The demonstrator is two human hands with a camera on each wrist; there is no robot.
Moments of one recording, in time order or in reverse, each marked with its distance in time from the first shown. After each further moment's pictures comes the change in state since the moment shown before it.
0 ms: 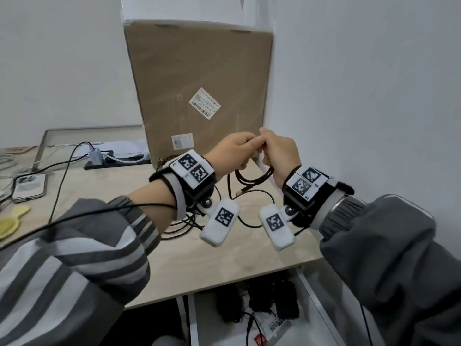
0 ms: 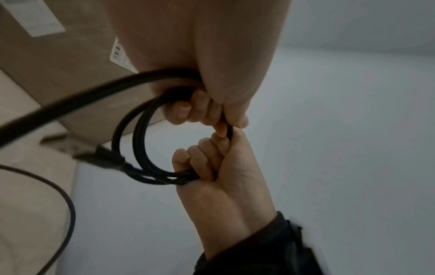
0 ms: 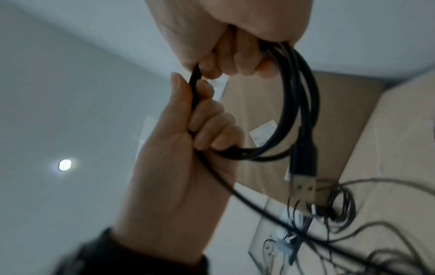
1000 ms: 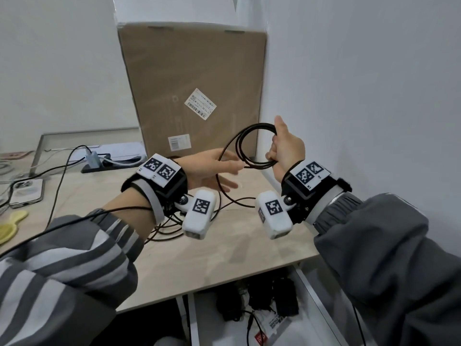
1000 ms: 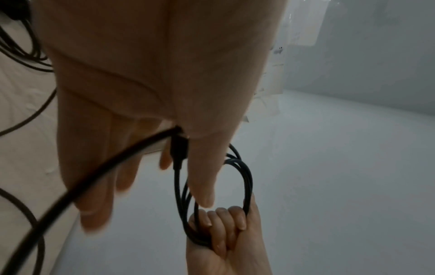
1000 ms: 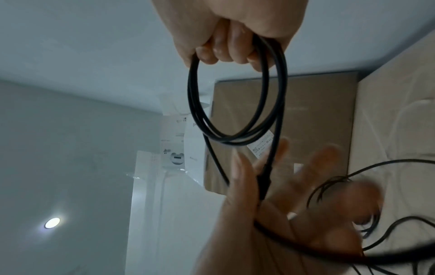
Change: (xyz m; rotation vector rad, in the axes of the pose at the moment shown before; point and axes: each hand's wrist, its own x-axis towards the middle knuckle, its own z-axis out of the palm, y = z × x) left_hand -0.015 -0.026 -0.029 -0.215 -0.211 -0.415; right_hand 0.002 -0.006 -0.011 0.374 0.140 0.123
